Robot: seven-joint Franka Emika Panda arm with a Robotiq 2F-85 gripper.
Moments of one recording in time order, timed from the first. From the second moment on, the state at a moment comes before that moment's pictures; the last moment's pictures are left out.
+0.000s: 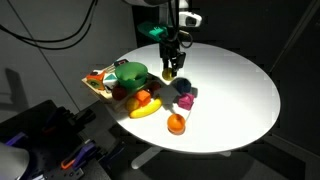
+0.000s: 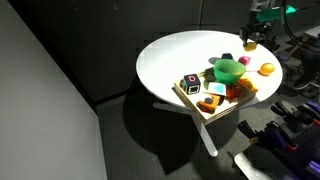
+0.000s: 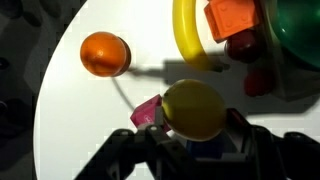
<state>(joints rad) -0.10 0.36 -0.16 -1.99 -0.02 2.26 0.15</state>
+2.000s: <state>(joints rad) -0.04 0.17 -0.08 -2.23 -0.09 2.26 0.15</state>
